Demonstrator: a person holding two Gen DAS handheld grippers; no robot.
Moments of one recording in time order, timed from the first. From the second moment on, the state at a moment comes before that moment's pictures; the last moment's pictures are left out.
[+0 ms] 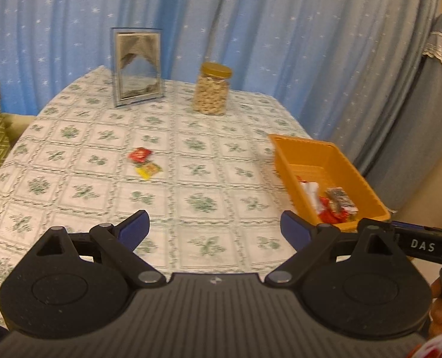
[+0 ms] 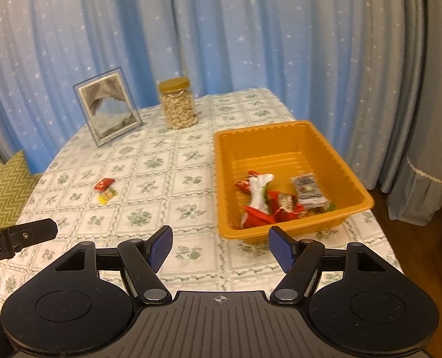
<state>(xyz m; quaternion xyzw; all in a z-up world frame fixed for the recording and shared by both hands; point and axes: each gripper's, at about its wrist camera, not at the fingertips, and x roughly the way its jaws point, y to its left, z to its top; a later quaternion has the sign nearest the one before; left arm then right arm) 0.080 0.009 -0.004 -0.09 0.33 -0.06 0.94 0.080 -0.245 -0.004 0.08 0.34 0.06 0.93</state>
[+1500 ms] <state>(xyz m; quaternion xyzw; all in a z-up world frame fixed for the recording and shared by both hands) 0.234 0.158 -0.074 -0.04 0.33 0.04 0.94 0.273 -0.063 -0.095 0.05 0.39 0.27 0.88</state>
